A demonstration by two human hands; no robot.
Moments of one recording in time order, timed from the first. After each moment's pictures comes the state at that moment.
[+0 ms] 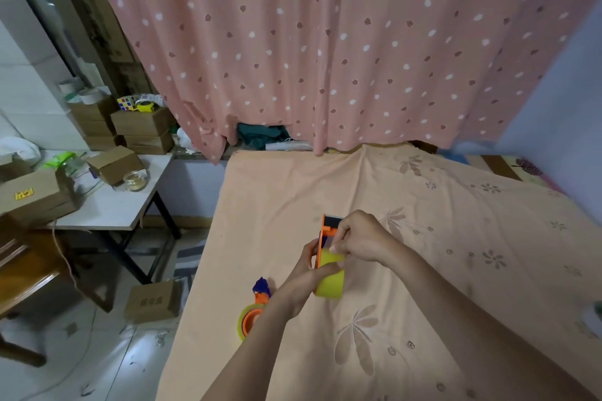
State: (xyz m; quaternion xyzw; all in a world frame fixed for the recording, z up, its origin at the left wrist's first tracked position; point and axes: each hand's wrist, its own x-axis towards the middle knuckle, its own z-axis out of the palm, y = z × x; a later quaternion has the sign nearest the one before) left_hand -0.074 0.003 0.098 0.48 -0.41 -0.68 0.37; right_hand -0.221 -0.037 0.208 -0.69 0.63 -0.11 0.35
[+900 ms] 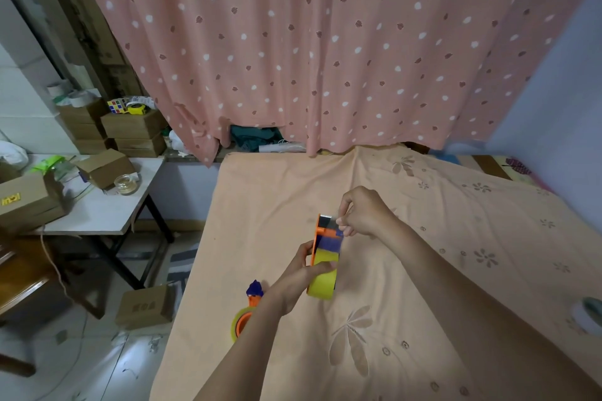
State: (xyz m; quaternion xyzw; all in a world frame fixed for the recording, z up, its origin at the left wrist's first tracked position) left_hand -0.074 -0.008 0.097 0.49 -0.41 -0.68 0.35; right_hand -0.234 -0.072 0.221 -0.65 0.66 -0.18 0.32
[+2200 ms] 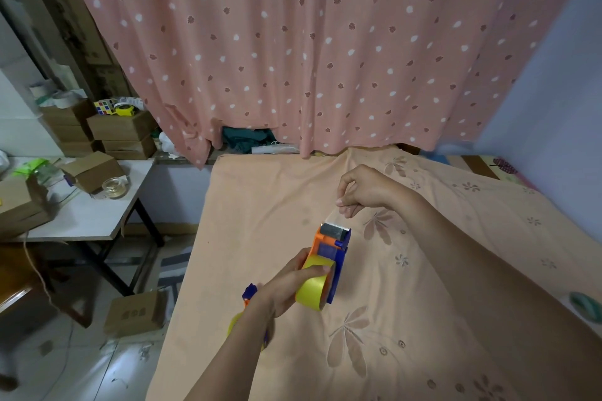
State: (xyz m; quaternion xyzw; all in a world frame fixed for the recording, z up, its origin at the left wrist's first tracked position) left_hand -0.055 -0.003 0.111 0.45 -0.41 -0.74 0.29; right_hand -0.255 -0.116 0.248 -0.67 0.58 -0.16 0.44
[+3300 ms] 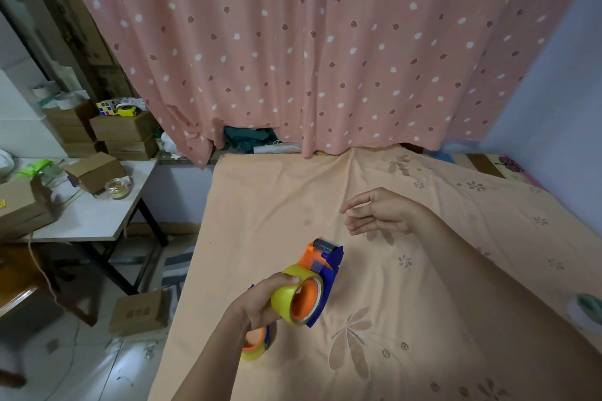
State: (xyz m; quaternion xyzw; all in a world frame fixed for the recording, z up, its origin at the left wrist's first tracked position) left_hand -0.013 0.005 0.089 0.37 -0.32 -0.83 0.26; right_hand -0.289 -0.113 0.206 -0.49 0.54 -0.21 0.65
